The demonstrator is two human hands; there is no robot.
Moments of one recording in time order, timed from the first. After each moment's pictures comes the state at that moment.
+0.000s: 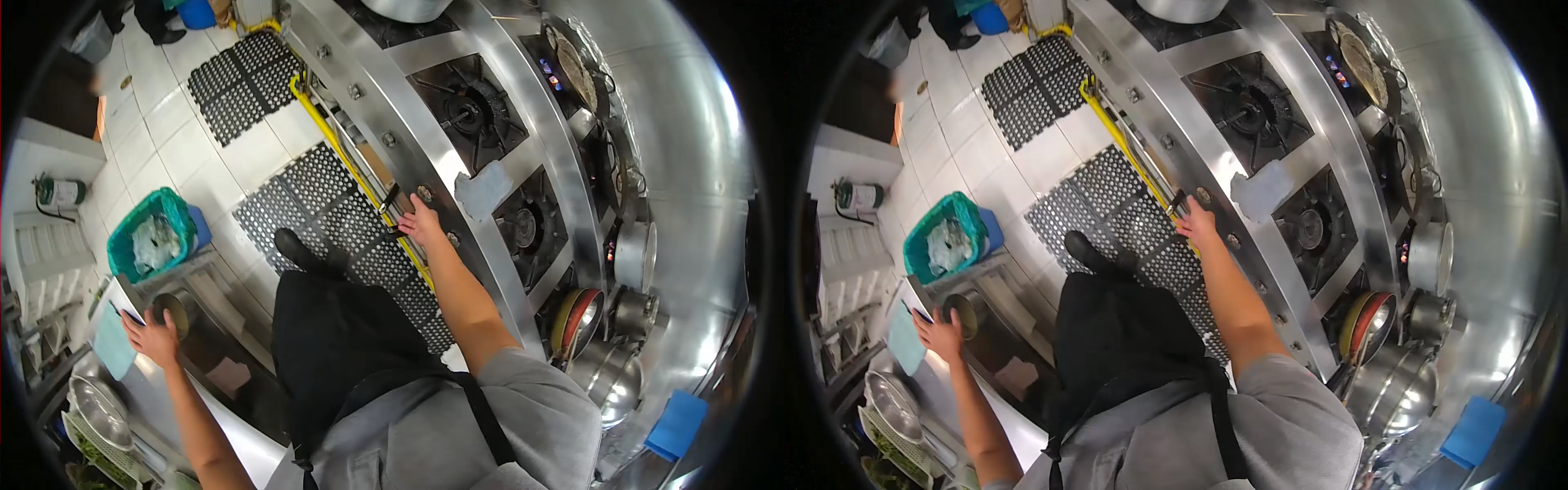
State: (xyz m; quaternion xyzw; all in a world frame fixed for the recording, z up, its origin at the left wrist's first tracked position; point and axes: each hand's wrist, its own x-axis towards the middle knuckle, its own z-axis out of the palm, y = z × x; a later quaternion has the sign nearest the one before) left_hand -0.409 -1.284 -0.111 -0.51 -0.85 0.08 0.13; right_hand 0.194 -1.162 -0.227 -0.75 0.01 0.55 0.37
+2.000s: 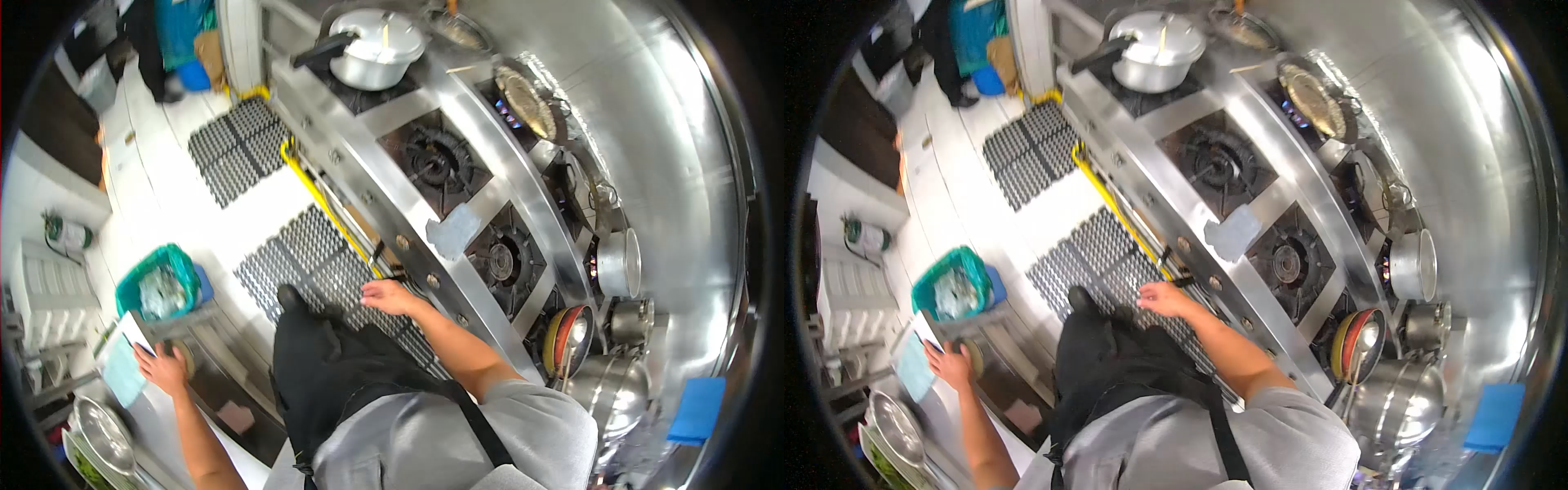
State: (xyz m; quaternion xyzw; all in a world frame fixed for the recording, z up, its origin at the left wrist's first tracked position) left_hand -0.398 -1.285 -0.099 -0.50 -0.86 0.04 0.13; right_hand 0.158 -1.223 -0.158 -0.59 -0.57 0.56 0.10
